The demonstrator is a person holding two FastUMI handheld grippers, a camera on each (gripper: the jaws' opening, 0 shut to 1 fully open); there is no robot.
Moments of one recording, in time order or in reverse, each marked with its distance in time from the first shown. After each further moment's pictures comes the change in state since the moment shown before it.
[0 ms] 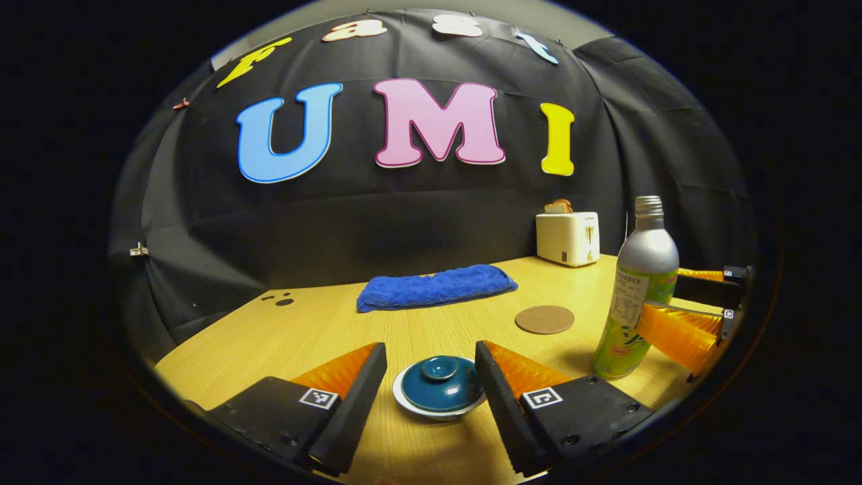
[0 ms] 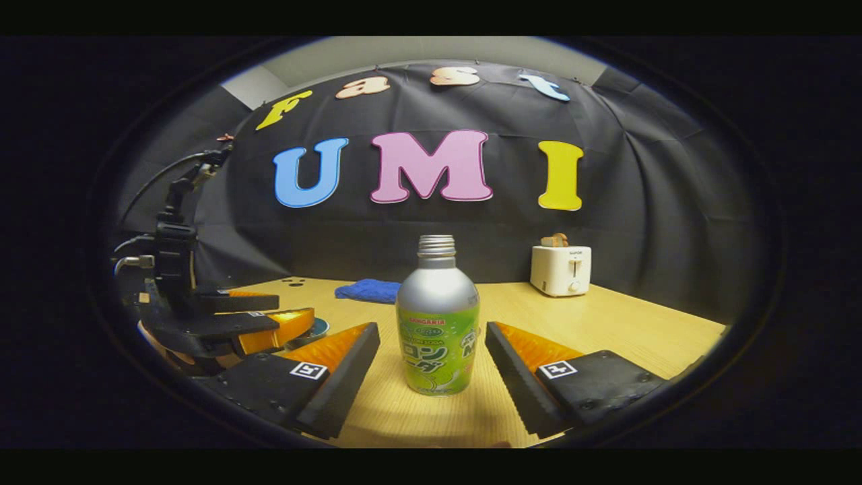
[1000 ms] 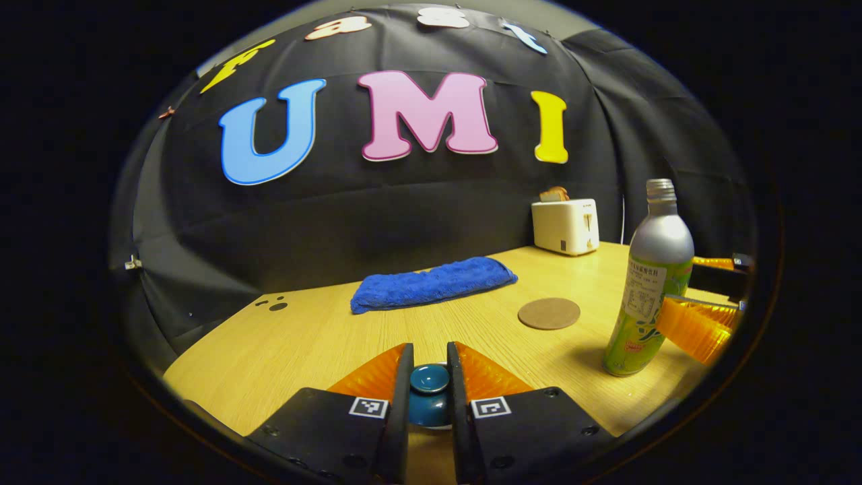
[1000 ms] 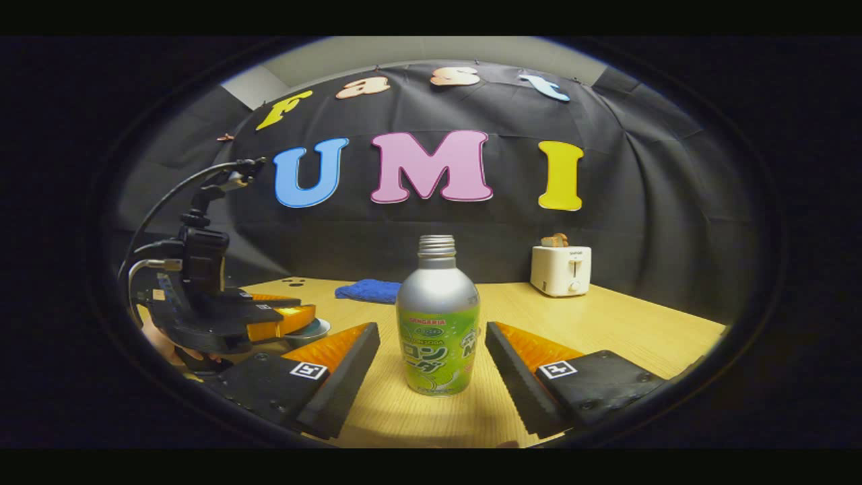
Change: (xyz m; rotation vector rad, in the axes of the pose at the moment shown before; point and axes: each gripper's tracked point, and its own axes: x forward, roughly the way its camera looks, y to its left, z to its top) left arm 0.012 0.006 0.006 -0.012 -0.028 0.005; right arm 0.001 0.000 -0.001 -0.001 -0.001 0.000
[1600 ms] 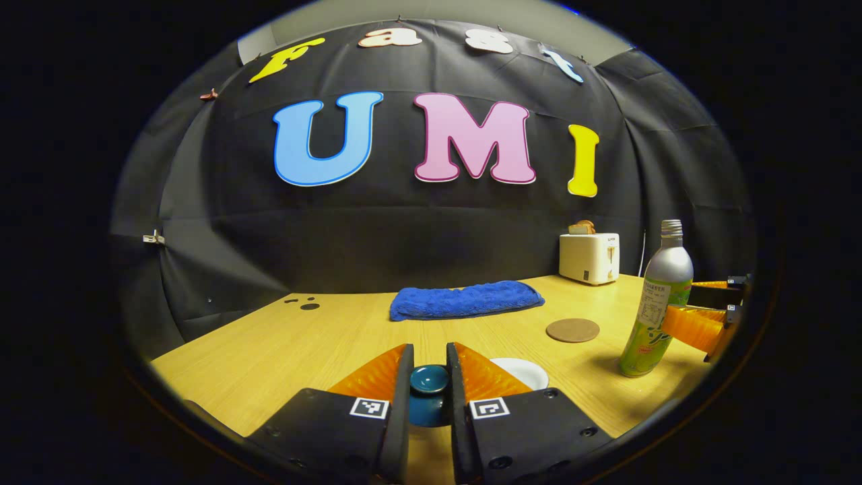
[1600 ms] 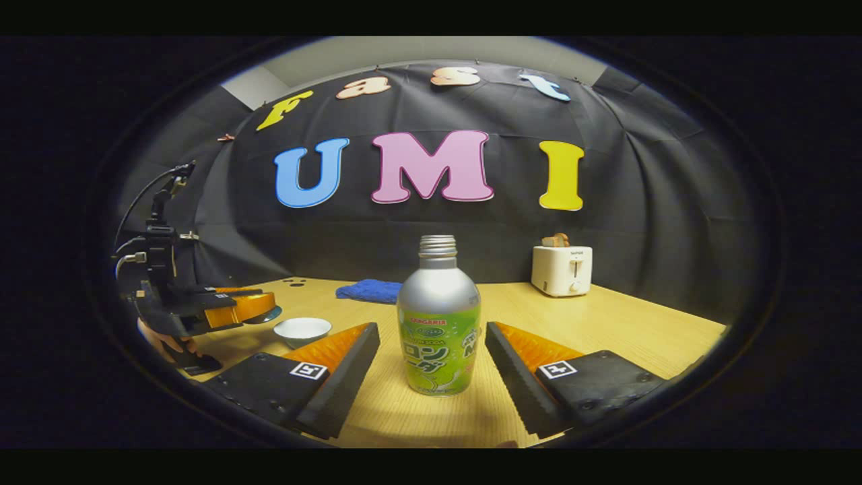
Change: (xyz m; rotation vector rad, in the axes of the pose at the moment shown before) left arm -0.037 0.060 -0.003 -0.066 -0.075 0.086; right arm 0.000 0.003 -0.002 0.001 0.001 0.013
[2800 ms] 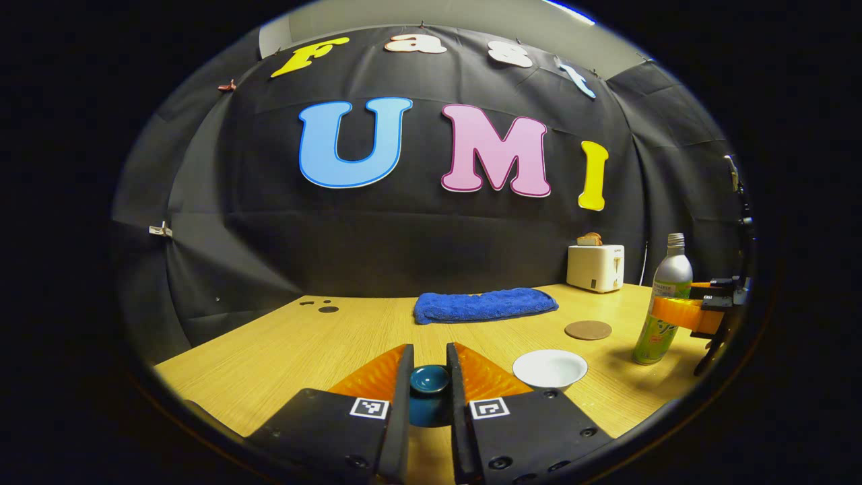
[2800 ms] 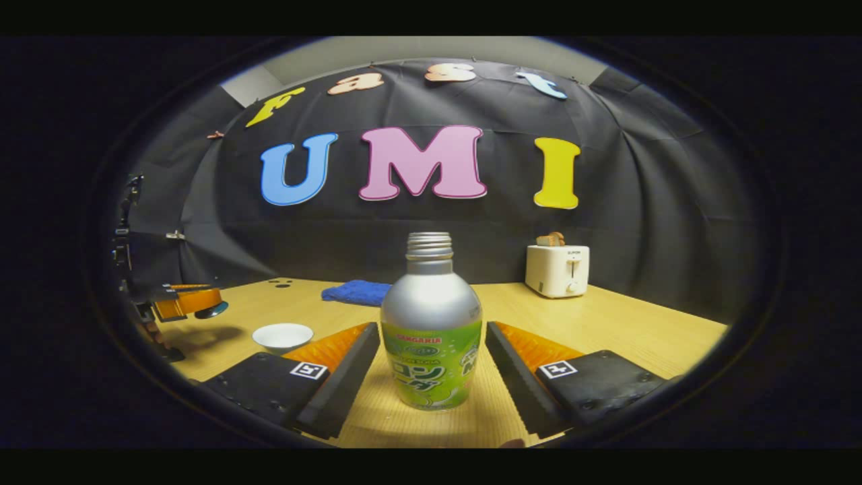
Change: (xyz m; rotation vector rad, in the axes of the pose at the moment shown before) left arm -0.015 0.050 0.001 -0.039 -0.042 -0.018; right arm 0.034 -0.013 -0.001 -0.003 0.000 -0.070
